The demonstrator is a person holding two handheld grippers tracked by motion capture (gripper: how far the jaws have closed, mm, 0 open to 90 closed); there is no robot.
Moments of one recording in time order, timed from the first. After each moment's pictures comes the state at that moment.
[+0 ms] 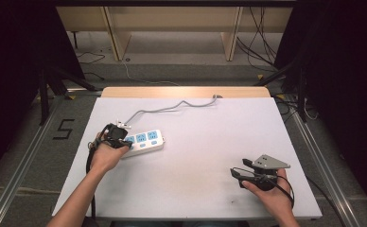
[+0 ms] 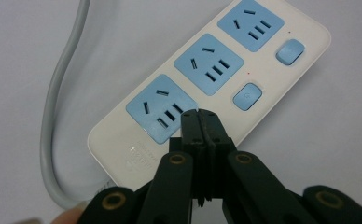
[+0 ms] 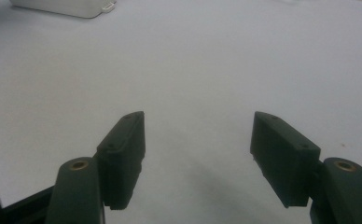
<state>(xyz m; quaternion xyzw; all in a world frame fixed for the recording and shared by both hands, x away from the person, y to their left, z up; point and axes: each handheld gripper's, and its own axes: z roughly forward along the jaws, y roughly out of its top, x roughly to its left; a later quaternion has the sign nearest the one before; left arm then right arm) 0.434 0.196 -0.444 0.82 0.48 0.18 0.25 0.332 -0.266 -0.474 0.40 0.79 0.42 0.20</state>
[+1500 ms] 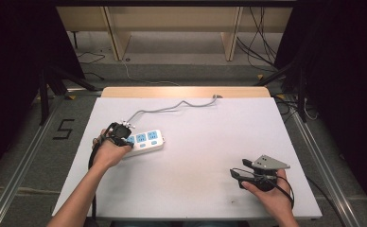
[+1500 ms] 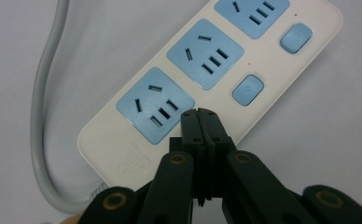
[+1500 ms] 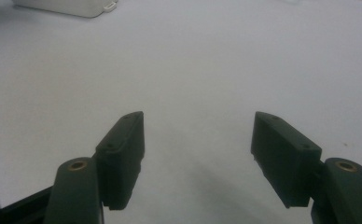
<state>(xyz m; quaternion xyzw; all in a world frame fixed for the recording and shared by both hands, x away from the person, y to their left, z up) 0.442 0.189 -0.446 0.84 0.48 0.16 0.21 0.331 -0.265 -0.474 0.40 0.79 0.43 0.20</state>
